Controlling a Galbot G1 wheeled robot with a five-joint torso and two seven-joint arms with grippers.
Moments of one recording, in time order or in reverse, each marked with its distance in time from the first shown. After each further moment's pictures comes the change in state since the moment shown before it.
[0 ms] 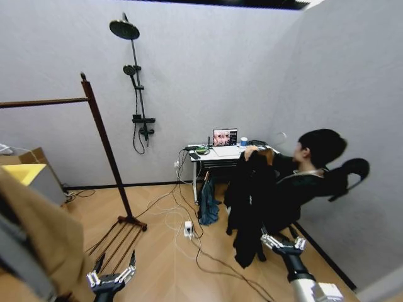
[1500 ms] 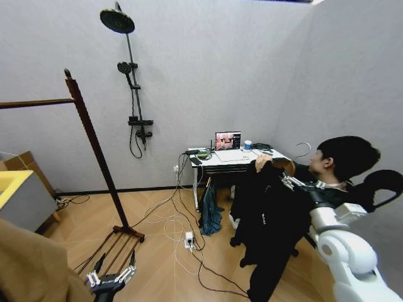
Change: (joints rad) left arm 0.000 0.000 0.000 0.000 0.000 0.000 0.000; right arm 0.507 -0.414 0.051 -0.260 0.396 -0.307 0.152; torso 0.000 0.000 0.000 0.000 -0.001
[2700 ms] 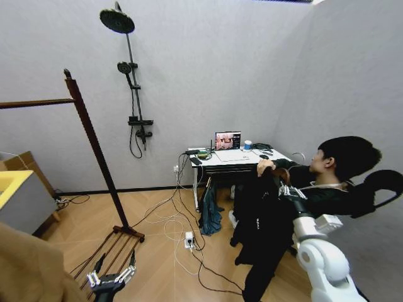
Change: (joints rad) left arm 0.000 0.000 0.000 0.000 0.000 0.000 0.000; right arm -0.097 0.166 -0.040 0.080 -0.089 0.100 -0.050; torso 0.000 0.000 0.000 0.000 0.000
